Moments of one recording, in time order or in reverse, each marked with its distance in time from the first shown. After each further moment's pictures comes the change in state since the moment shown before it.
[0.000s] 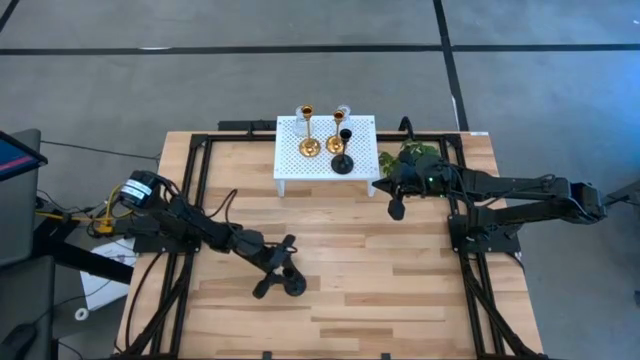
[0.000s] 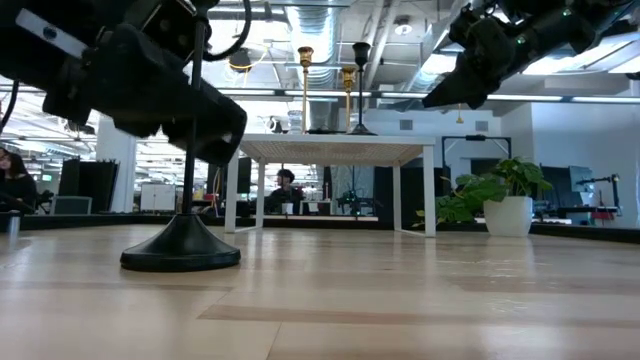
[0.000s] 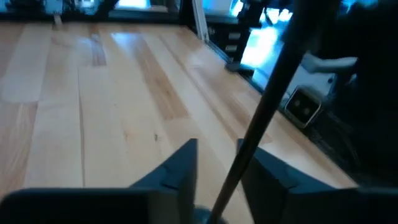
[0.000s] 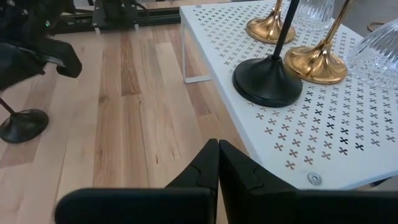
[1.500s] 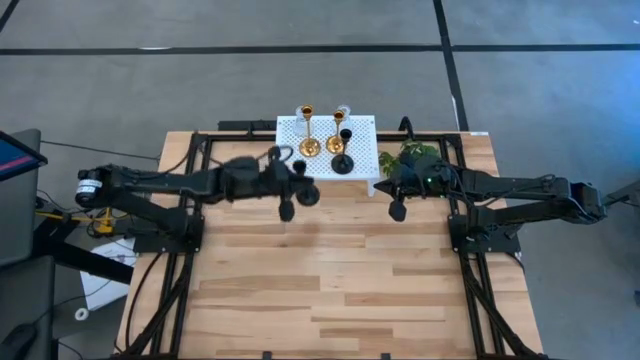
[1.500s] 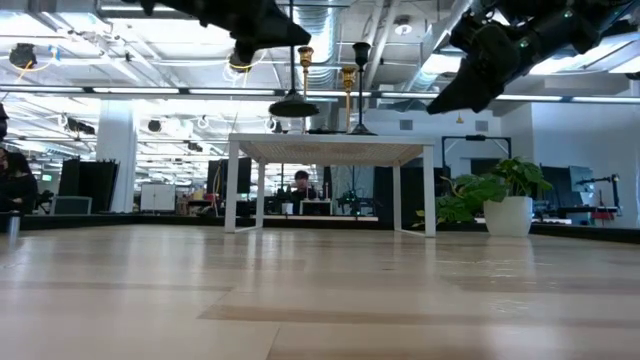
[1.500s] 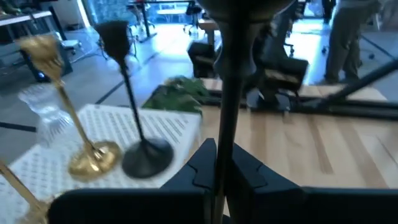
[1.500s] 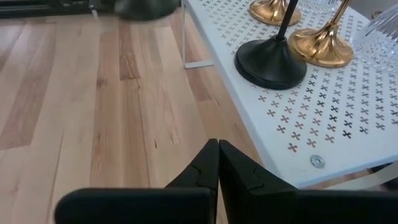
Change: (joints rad) left arm 0.419 -0.428 0.428 -0.776 -0.334 0.147; right arm 0.000 0.000 0.000 -0.050 0.001 -0.011
